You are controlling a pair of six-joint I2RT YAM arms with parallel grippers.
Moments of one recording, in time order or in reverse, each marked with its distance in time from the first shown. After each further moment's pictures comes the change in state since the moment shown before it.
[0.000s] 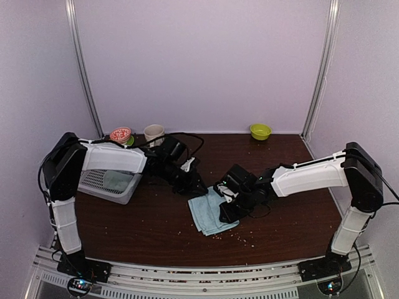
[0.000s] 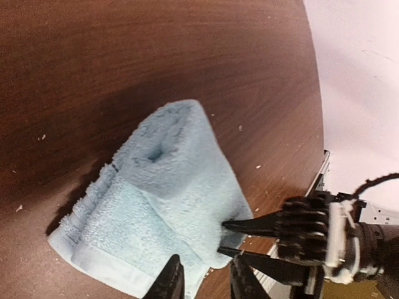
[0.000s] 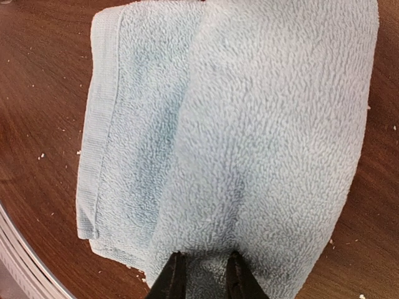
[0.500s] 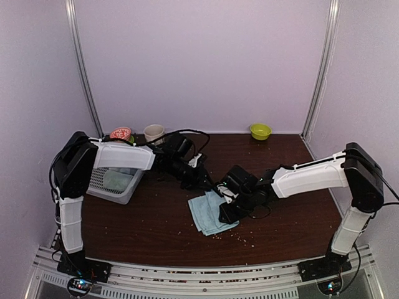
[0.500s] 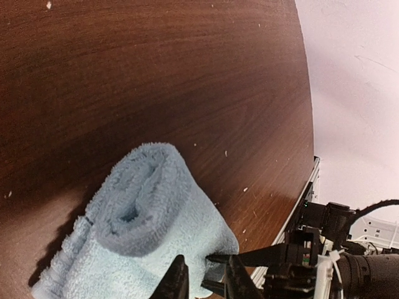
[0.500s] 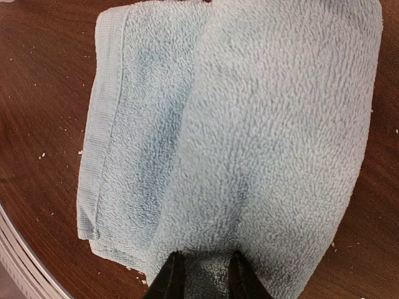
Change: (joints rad) left arm -0.003 0.092 0.124 0.028 0.046 -0.027; right arm 0.005 -0.003 -0.016 0.026 0.000 -0.008
